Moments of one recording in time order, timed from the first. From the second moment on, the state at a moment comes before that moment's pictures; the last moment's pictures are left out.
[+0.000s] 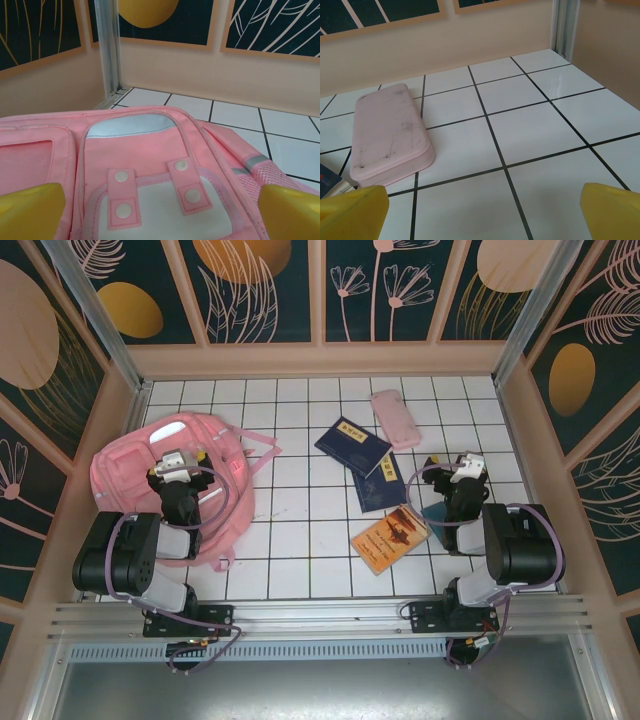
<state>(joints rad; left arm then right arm) -0.05 1.52 0.21 1.22 -0.33 -0.10 -0.01 1.53 0.20 1.15 0.10 0.15</state>
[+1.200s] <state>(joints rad) -0.05 1.10 0.67 0.27 -0.22 -0.41 -0.05 1.30 0.82 0.08 0.09 0.48</state>
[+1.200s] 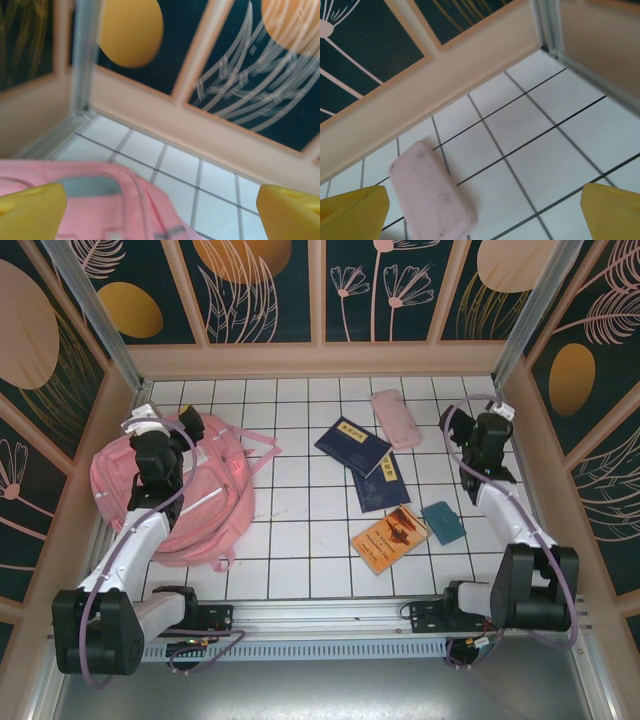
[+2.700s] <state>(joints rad) -0.42 1.96 1.51 -0.52 -0.07 -0.50 0.38 1.64 0.95 -0.04 -0.33 0.54</state>
